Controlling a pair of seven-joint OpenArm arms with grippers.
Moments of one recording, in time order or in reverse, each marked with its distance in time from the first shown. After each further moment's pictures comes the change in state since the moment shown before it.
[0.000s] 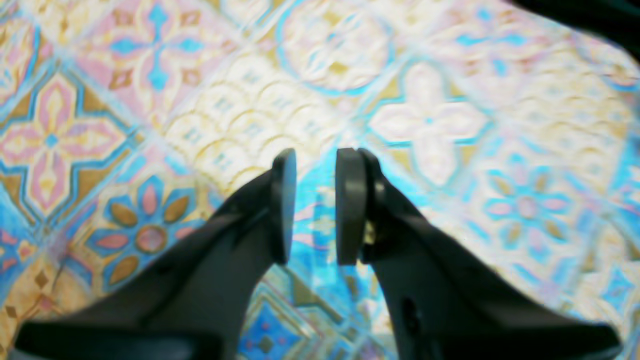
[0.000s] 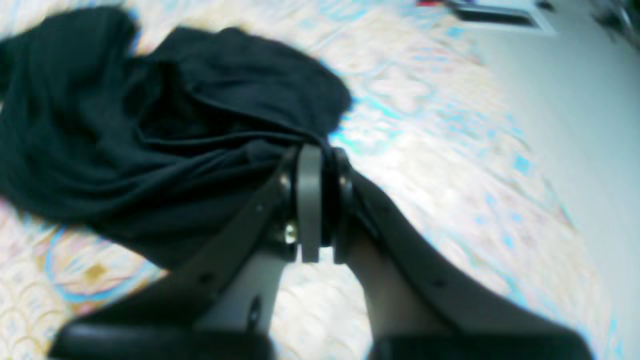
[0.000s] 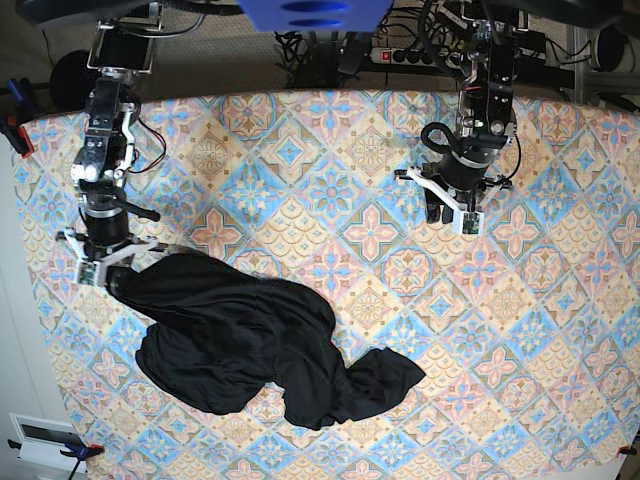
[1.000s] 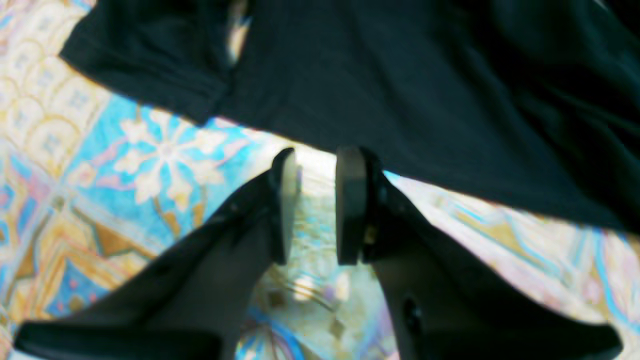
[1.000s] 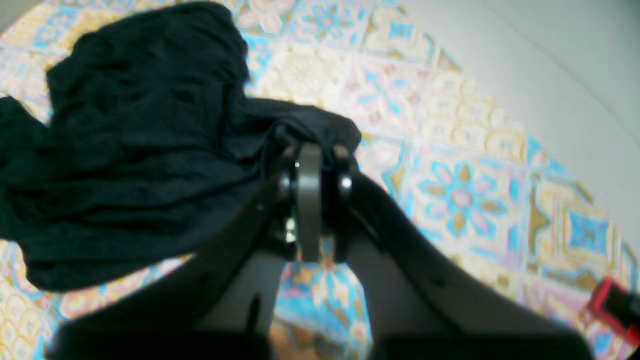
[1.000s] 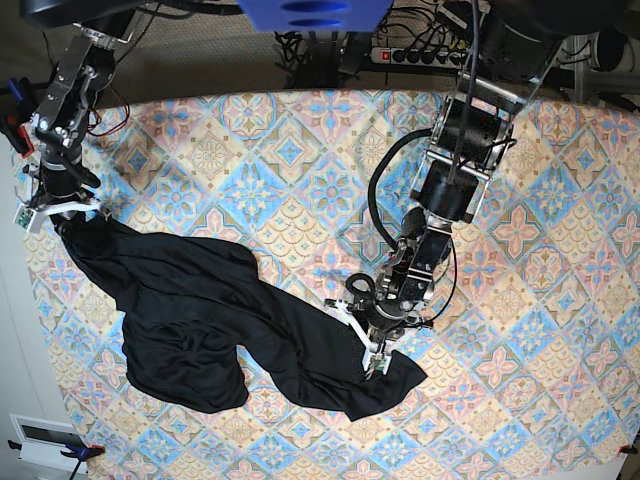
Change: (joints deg) left arm -49.6 10.7 19.5 -64.2 0.1 0.1 -15.0; right arm -8.8 0.0 14.8 2.5 14.6 -0.7 -6.3
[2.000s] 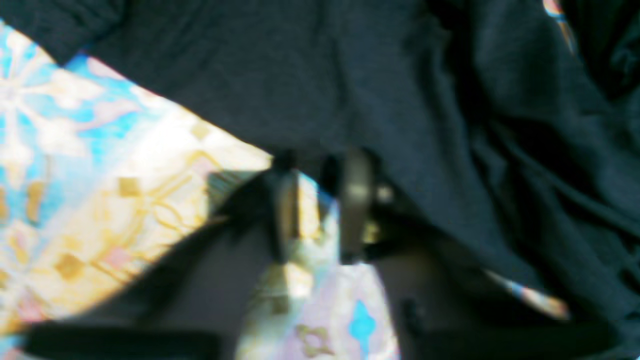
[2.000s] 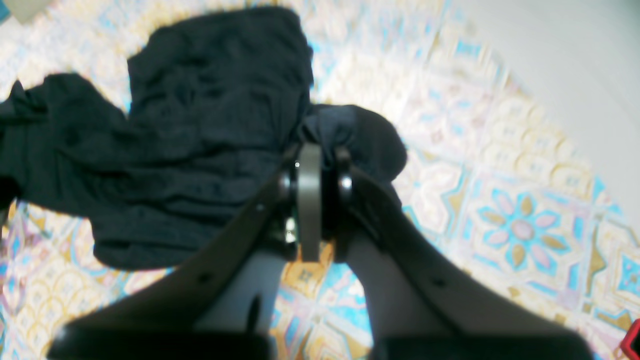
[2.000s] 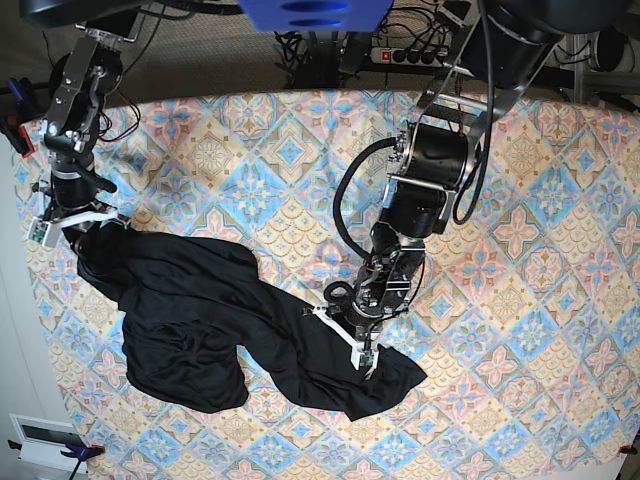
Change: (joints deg) left arm -6.2 9.6 -12.2 -20.4 0.3 -0.5 -7.3; right arm 0.1 0.2 -4.9 5.3 0.0 0.1 -0.1
